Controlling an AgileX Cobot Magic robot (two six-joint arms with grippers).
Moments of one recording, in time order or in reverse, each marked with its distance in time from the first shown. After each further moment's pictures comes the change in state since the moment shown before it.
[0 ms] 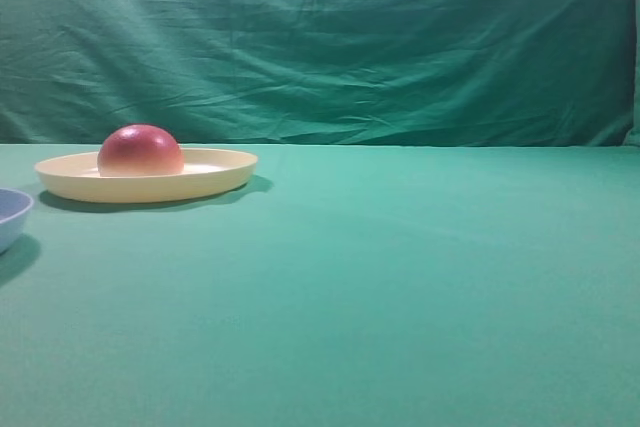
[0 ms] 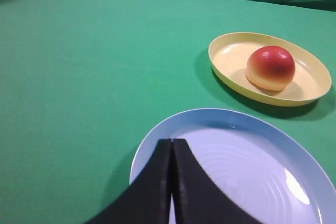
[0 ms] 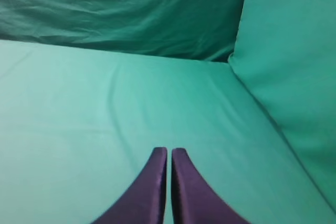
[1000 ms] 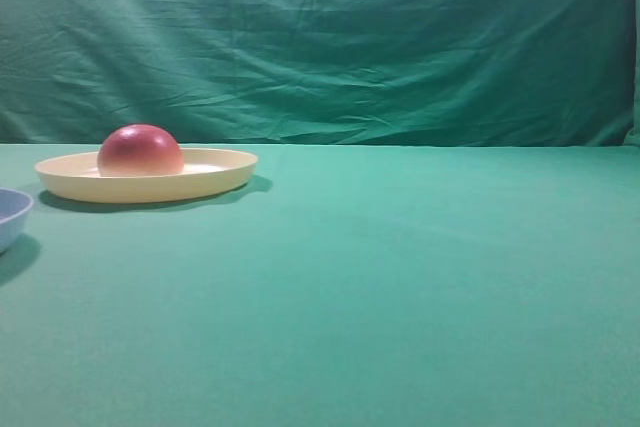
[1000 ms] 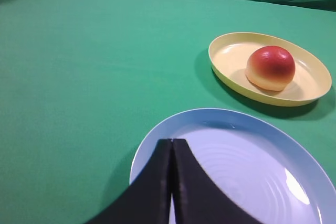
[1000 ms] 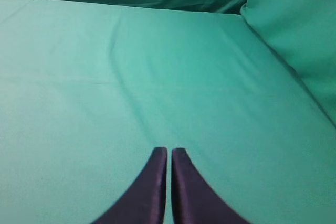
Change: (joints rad) left arm 0.000 0.000 0.000 0.000 0.000 0.000; right arm 0.000 0.000 0.049 0.001 0.012 0.023
